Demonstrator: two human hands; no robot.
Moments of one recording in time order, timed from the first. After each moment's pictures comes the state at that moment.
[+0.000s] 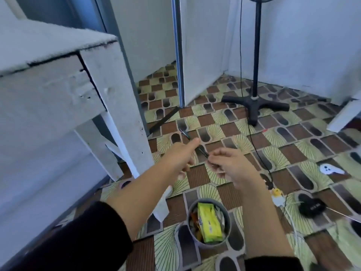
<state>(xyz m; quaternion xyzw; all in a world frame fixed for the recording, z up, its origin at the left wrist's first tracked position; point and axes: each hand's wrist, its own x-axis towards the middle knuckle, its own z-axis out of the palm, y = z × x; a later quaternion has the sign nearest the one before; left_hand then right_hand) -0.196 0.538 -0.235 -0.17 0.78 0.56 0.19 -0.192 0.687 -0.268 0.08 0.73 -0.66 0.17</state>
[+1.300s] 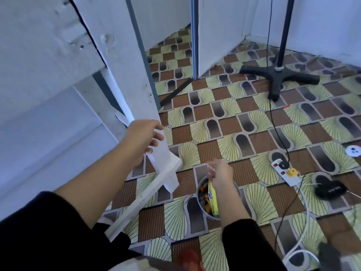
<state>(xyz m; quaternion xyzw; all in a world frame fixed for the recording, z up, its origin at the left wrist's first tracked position) -0.185 0.462 -0.260 -0.31 0.76 0.57 0.07 -0.189 0.628 -0.403 0.44 0.46 -0.76 0.15</state>
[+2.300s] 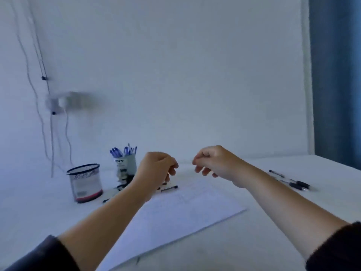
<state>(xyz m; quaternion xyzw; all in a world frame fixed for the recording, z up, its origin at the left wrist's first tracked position) 0.074 0.113 0.040 -0.36 0.74 0.35 -0.44 -0.081 0.189 0.046 -0.60 0.63 -0.45 0.20</state>
